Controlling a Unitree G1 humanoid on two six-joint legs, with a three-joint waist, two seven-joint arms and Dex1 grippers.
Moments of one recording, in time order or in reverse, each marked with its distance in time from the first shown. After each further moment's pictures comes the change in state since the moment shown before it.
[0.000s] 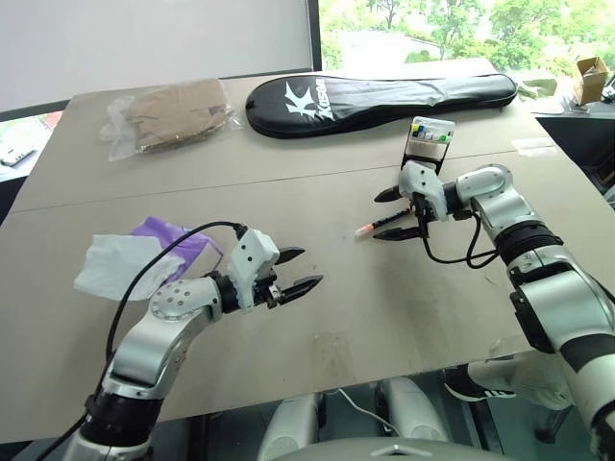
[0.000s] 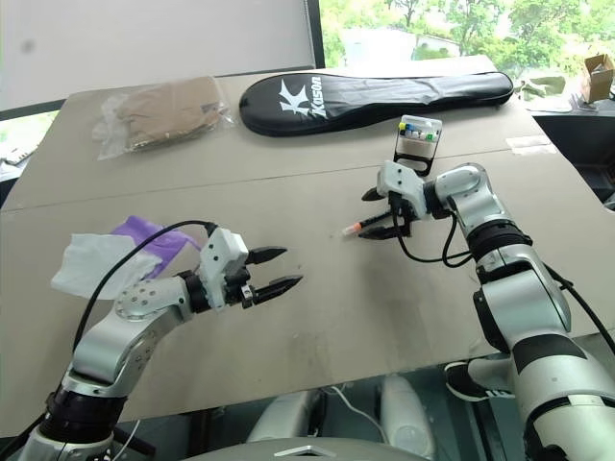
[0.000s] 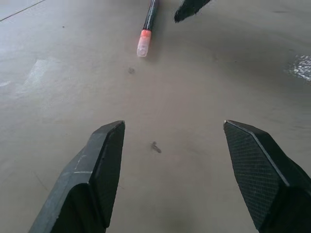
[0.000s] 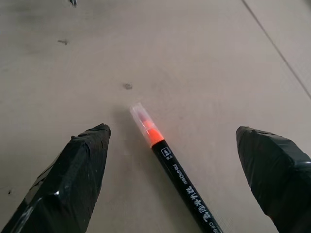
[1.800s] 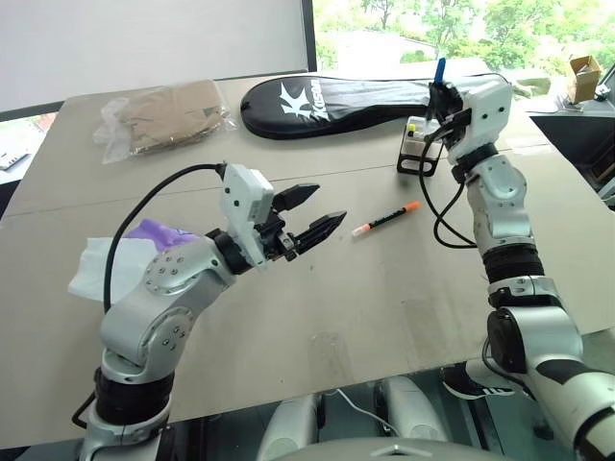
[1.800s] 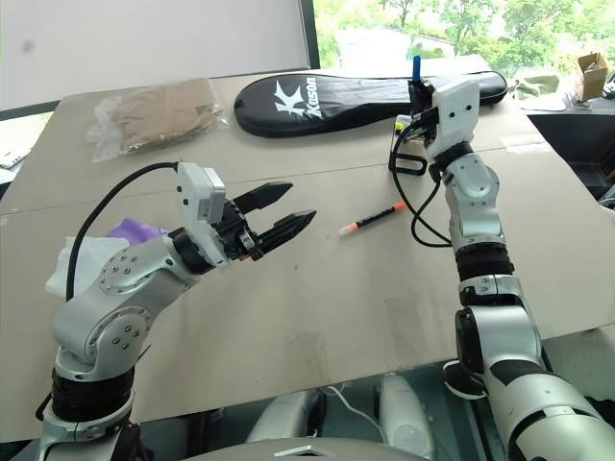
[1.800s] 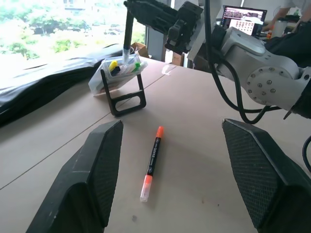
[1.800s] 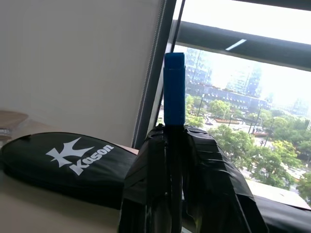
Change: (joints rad) left arm -0.201 -0.118 0.098 -0.199 -0.245 0.193 0.253; right arm 0.181 0.155 -0.396 -0.386 0.081 -0.138 -0.997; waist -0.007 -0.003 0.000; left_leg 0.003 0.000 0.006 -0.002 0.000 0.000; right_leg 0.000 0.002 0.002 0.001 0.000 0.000
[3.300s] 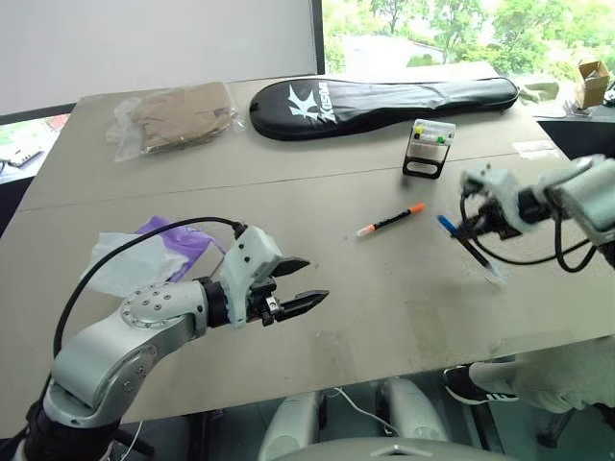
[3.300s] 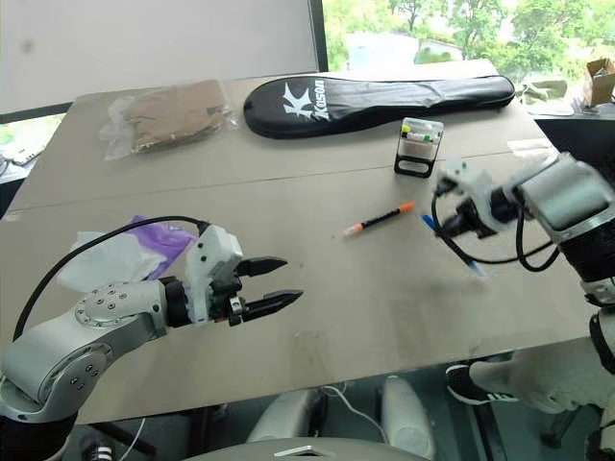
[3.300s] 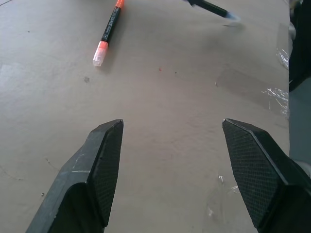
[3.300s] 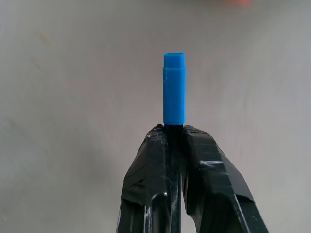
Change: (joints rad) left arm 0.216 0.263 0.008 -0.122 -0.069 0.208 -0.095; right arm -0.057 -0.675 0.502 -0.589 0.276 1.509 0.690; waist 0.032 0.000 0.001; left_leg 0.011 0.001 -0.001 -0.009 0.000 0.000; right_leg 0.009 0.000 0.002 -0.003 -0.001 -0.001
